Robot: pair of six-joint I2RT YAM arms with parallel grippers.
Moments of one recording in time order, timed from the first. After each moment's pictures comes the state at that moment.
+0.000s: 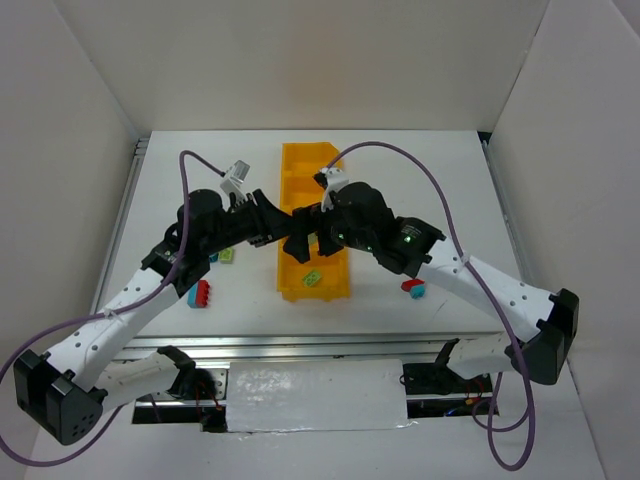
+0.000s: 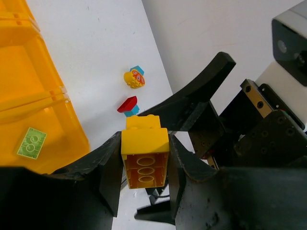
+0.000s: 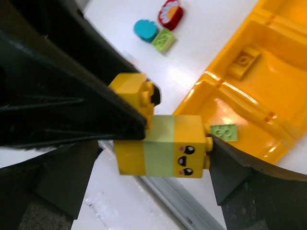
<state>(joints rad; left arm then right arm) -0.53 1.05 0.94 -0.11 0.35 -0.89 0.90 1.31 1.29 -0.47 -0.01 0.46</state>
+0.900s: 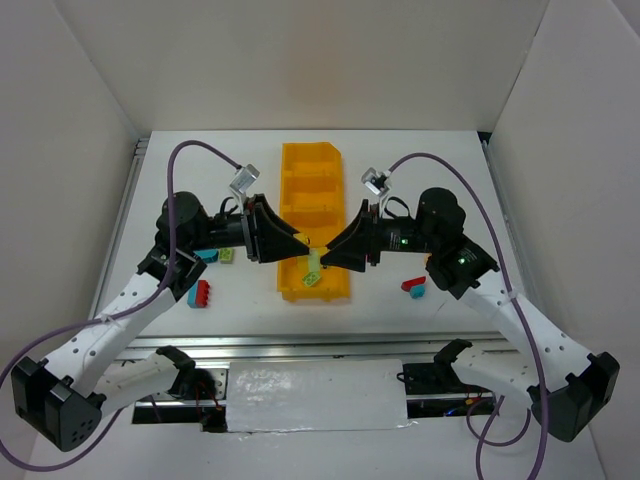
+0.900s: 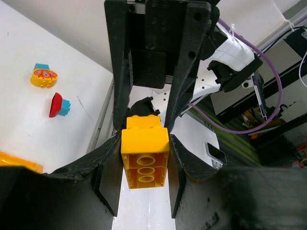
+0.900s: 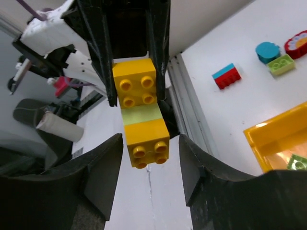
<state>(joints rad) -0.50 1.02 0.91 0.24 0.93 -0.77 0.59 0.98 0.97 -0.08 -0.83 0.56</state>
